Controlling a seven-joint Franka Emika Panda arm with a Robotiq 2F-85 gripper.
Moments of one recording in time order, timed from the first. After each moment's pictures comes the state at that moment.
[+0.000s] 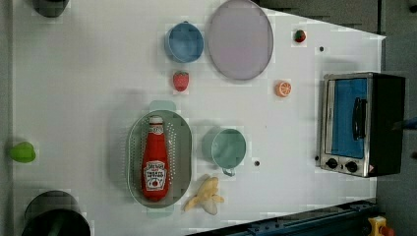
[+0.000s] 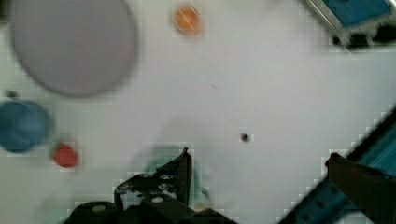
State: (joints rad) arm -0.13 -0.29 0.11 -1.89 0.02 0.04 0.00
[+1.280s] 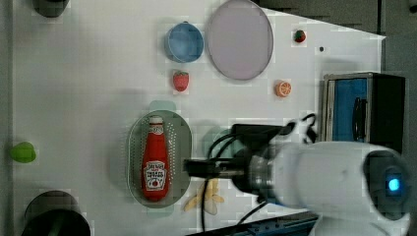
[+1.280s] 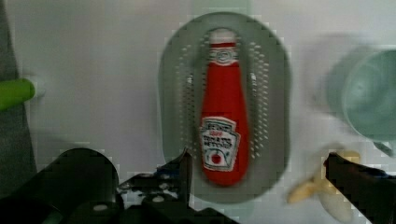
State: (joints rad) arm -0.01 0.13 0.77 -1.96 0.01 0.44 0.01
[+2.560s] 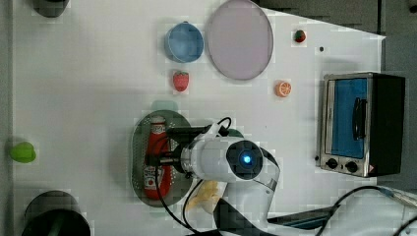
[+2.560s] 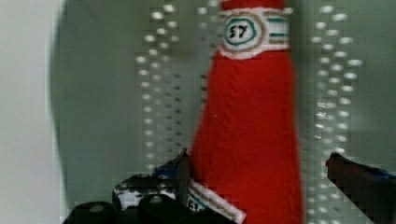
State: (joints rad) arm 0.01 0.64 0.70 -2.15 -0.50 0.98 0.28
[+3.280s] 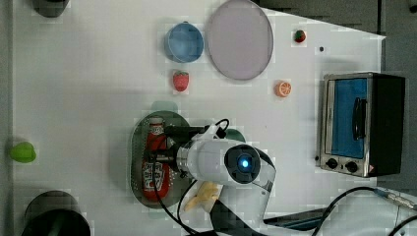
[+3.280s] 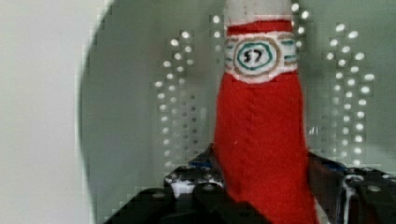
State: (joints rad) arm 0.05 0.63 0.68 -2.14 -0.49 1.02 0.34
